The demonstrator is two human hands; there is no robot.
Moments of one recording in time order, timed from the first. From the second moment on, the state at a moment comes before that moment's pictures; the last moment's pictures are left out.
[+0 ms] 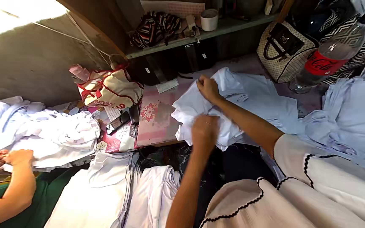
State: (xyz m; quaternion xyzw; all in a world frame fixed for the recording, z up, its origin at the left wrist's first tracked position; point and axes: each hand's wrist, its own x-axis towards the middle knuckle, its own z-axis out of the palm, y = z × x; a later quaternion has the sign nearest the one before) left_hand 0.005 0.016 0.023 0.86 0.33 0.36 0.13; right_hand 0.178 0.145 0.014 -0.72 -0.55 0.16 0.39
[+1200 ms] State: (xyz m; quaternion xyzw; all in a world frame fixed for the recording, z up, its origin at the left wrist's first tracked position) left_hand 0.056 -0.021 -0.065 0.87 0.35 0.31 0.12; right_hand 0.199 -0.075 -0.066 -0.73 -0.50 0.09 0.46
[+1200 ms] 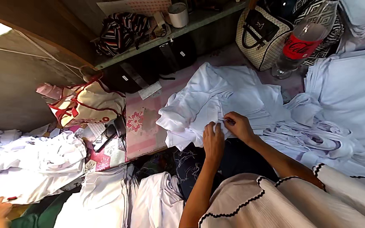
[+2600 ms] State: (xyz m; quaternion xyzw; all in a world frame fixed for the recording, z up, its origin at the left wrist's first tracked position) left_hand 0.065 0.010 -0.101 0.85 0.32 0.40 0.14; right_hand 0.215 -0.088 -0.037 -0.62 -0.36 0.55 0.43
